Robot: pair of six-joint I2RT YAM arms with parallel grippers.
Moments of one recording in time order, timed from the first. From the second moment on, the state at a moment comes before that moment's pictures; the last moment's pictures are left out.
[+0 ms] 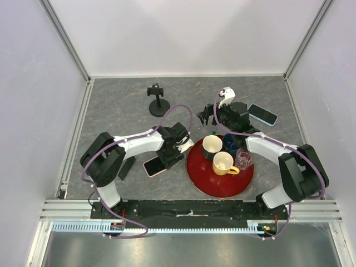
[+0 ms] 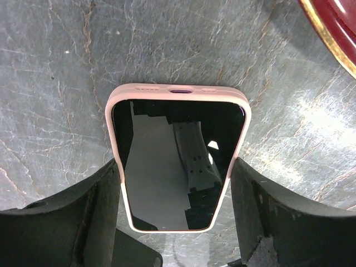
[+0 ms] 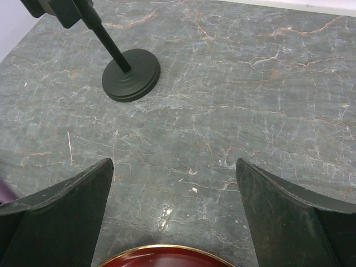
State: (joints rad) left arm -0.80 1.77 1.10 -0.75 -0.05 0.23; right arm 0.41 1.49 0.78 0.49 -0.19 0.21
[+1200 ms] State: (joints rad) left arm -0.80 1.14 0.81 -0.29 -0.32 0.26; right arm 0.55 1.60 0.90 0.57 -0.57 0.45
